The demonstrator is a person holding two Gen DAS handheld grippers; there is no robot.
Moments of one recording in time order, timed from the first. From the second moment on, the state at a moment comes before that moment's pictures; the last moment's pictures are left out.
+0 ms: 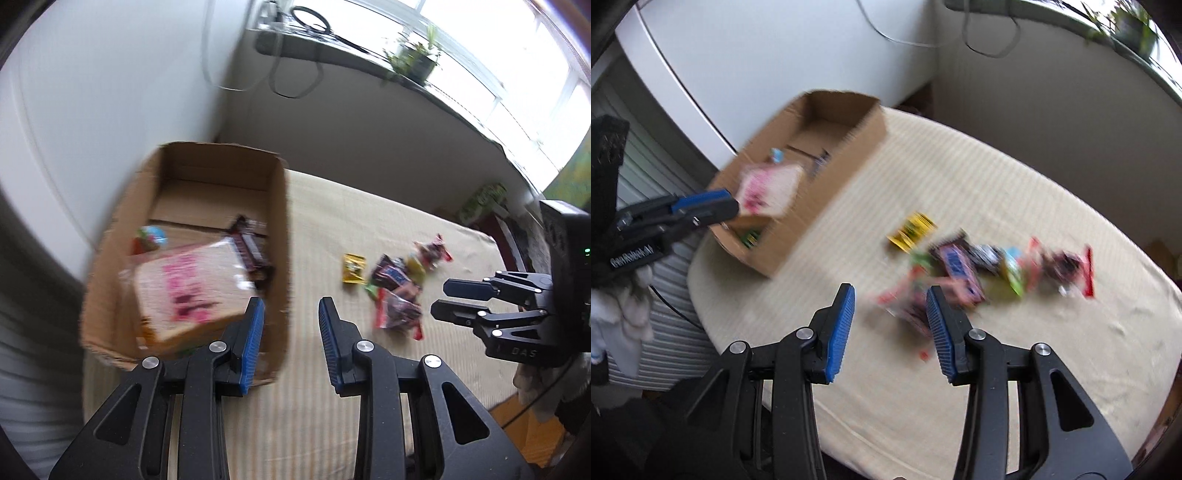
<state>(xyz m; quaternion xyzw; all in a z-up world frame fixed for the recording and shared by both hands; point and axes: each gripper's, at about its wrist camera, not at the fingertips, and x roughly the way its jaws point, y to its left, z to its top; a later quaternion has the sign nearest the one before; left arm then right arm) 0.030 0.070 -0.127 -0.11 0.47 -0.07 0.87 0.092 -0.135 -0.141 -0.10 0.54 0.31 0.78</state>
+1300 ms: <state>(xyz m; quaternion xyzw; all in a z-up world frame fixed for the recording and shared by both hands) 0.088 -0.041 -0.190 -0.25 0.59 -0.12 0.75 0.204 -0.282 -0.193 0.18 0.63 0.09 0.75</state>
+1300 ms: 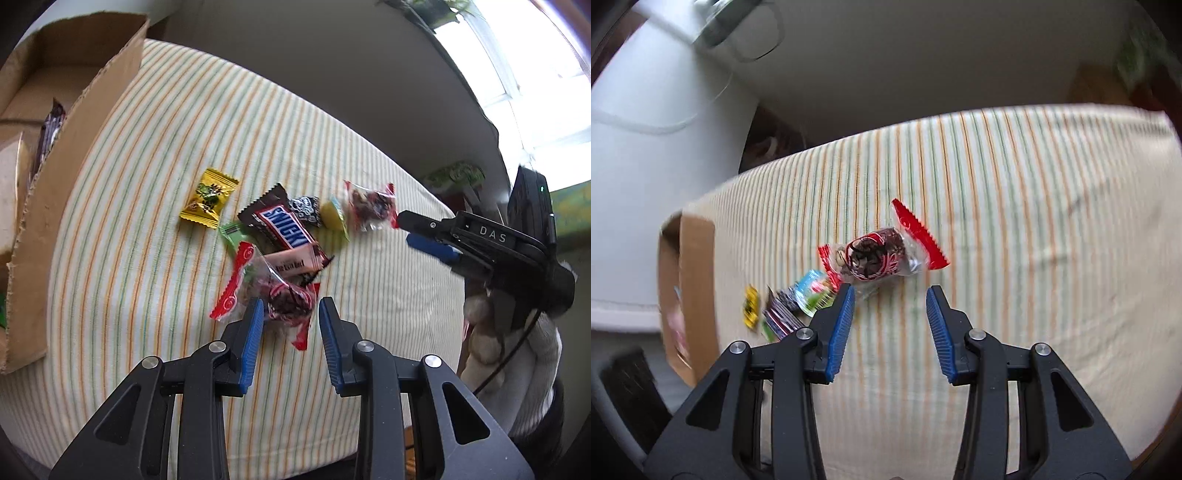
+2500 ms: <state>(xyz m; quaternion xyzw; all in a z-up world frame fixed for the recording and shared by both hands) 0.105 -0.073 -0.202 -0.20 0.61 -0.07 0.76 0.218 -0.250 -0.233 0.12 0.66 0.05 0.74</state>
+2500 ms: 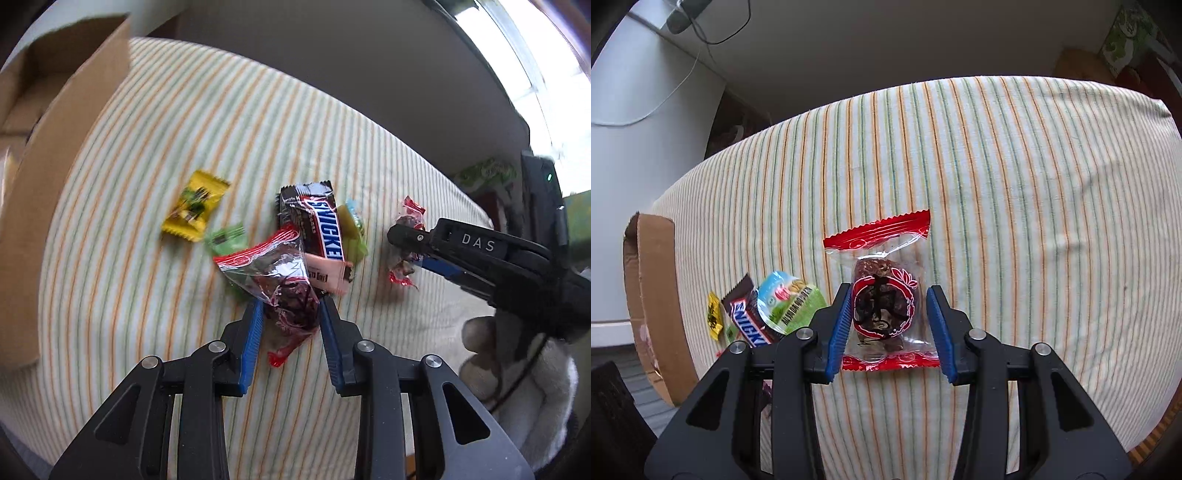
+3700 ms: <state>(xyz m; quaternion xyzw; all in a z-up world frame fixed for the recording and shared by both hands) 0.079 -0.033 -0.168 -0.18 0.55 -0.10 0.81 0.167 -0.245 -0.196 0.05 0.62 0.09 0.78</state>
